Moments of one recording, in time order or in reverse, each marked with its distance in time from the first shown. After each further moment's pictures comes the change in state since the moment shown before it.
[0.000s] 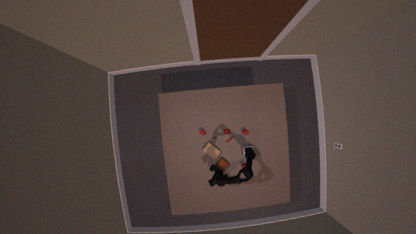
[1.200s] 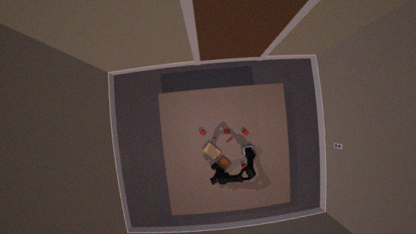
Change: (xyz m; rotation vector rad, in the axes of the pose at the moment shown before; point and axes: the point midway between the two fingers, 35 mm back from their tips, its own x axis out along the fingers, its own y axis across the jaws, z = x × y) arm -0.002 -0.001 -0.022 -0.001 -0.006 -0.003
